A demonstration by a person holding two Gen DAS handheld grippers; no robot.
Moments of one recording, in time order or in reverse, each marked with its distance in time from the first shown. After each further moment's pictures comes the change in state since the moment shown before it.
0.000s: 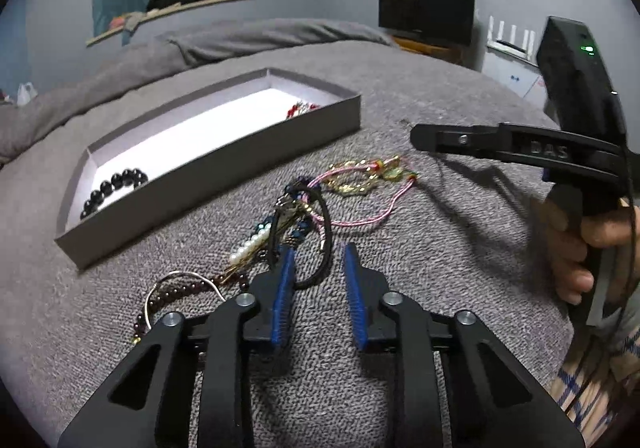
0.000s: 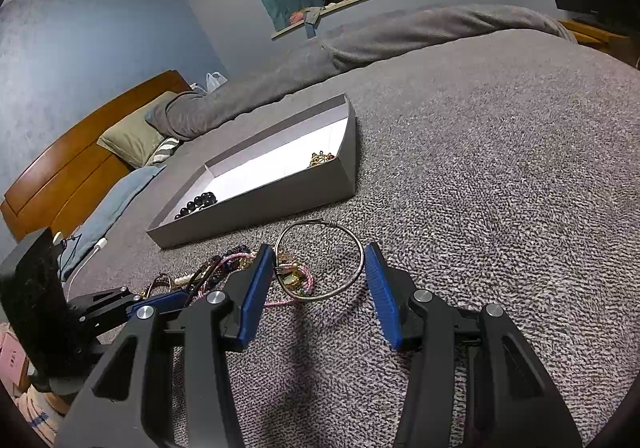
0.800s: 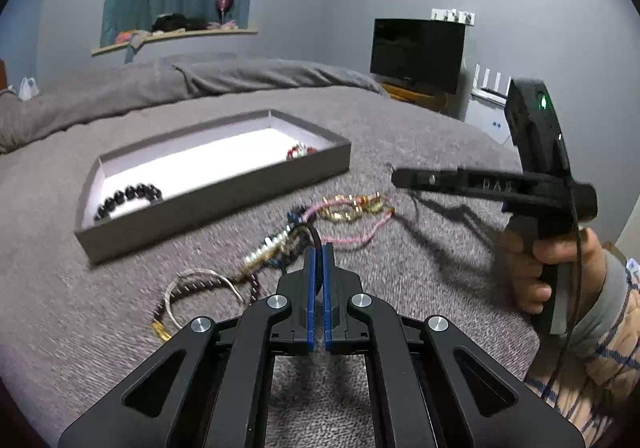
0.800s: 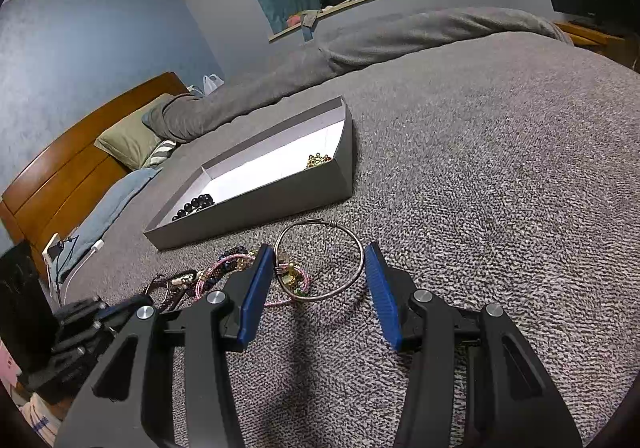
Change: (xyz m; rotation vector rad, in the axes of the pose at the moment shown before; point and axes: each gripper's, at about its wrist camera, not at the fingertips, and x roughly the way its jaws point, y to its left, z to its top) left arm -0.044 0.010 -0.011 -0.055 -0.179 -0.066; right arm 0.000 0.001 0.000 0.002 -0.013 -0.014
